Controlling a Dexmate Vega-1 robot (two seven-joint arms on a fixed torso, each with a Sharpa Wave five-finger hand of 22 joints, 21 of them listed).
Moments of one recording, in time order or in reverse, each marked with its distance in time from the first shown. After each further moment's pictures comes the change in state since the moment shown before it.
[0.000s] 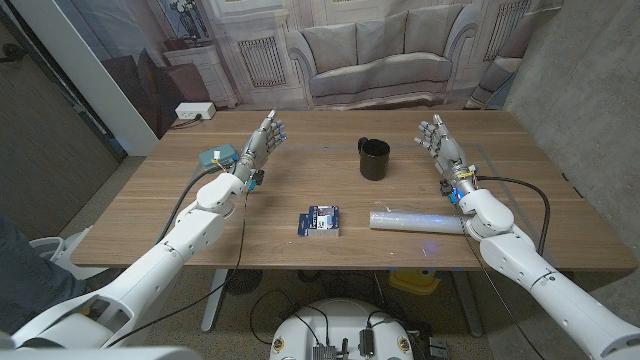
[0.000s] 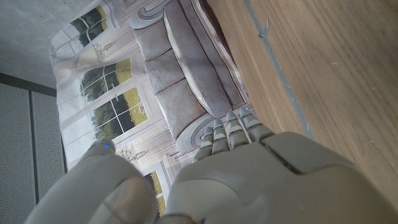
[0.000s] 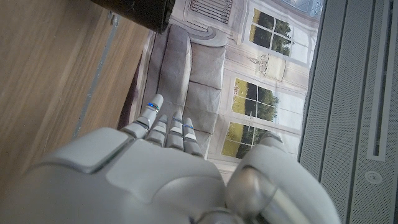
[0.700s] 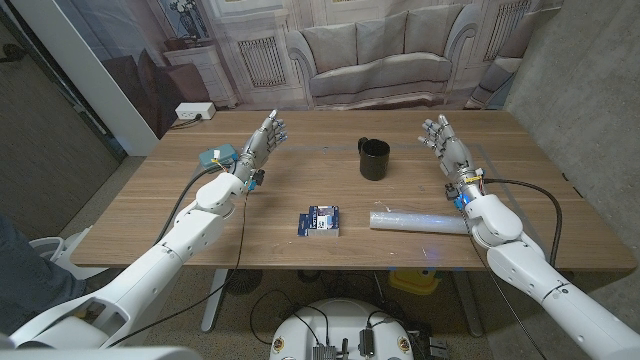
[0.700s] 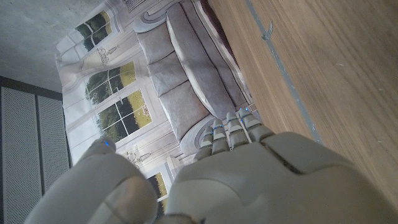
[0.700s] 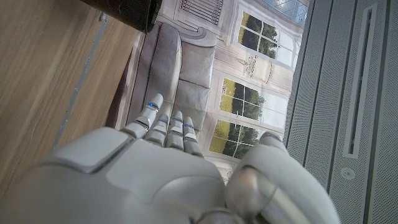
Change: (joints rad) left arm 0.012 0.013 -0.001 -0.031 0.008 0.001 0.007; left_hand 0.009 0.009 0.003 -0.003 0.000 0.007 0.000 0.000 0.000 0.005 -0.005 0.000 0.000 0.009 0.001 0.000 0.000 0.000 0.000 0.000 0.000; right arm -0.081 -0.027 0.035 -0.082 -0.028 0.046 -0.027; right_hand 0.004 0.004 0.001 -0.007 0.000 0.009 0.001 0.000 -0.005 0.005 -0.006 0.000 0.000 0.009 0.002 0.000 0.000 0.005 0.005 -0.012 0.000
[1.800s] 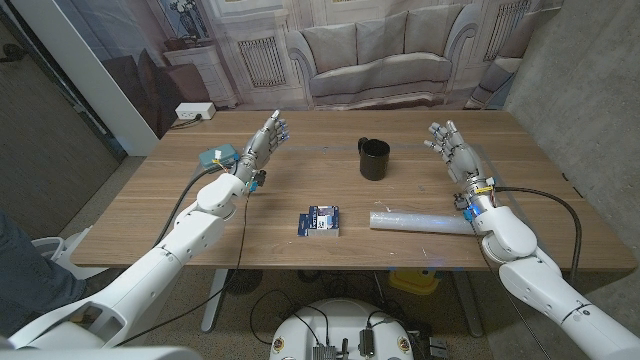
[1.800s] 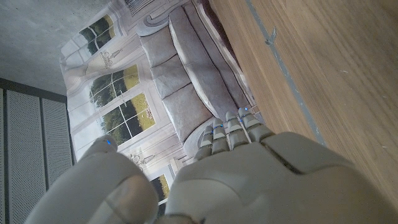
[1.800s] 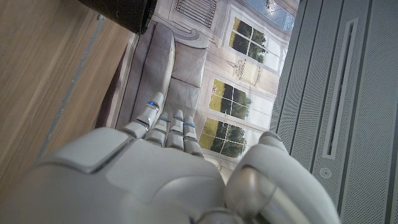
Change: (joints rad) left arm 0.024 0.009 -0.001 -0.047 0.010 0.009 0.021; left_hand 0.013 0.013 -0.004 -0.004 0.000 0.011 0.000 0.000 0.000 0.009 -0.002 0.000 0.000 0.007 -0.004 0.000 0.000 0.007 -0.007 0.000 0.000; right arm -0.130 -0.038 0.061 -0.090 -0.045 0.062 -0.027; right_hand 0.004 0.004 0.000 0.000 0.000 0.016 -0.001 0.000 -0.005 0.021 0.004 0.008 0.000 0.022 -0.003 0.005 0.002 0.025 0.000 -0.020 0.000
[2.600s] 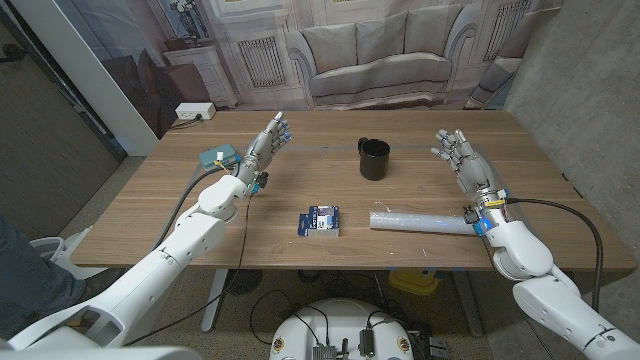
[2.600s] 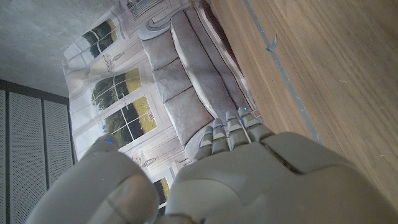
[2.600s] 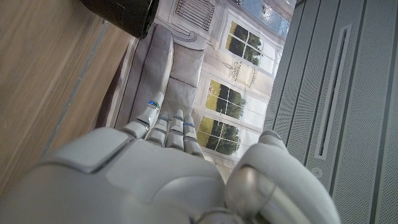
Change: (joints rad) left arm 0.018 0.004 0.003 -0.035 0.002 0.009 0.009; left_hand 0.009 0.009 0.000 -0.008 0.000 0.000 0.000 0.000 0.000 0.000 0.000 0.000 0.000 0.007 0.001 0.000 0.000 0.005 -0.005 0.000 0.000; right arm -0.131 -0.020 0.063 -0.079 -0.031 0.036 -0.019; right_hand 0.007 0.008 -0.004 -0.004 -0.004 0.000 0.000 0.000 0.000 0.003 -0.004 0.000 0.000 0.008 -0.002 0.000 0.000 0.011 0.000 -0.008 0.000
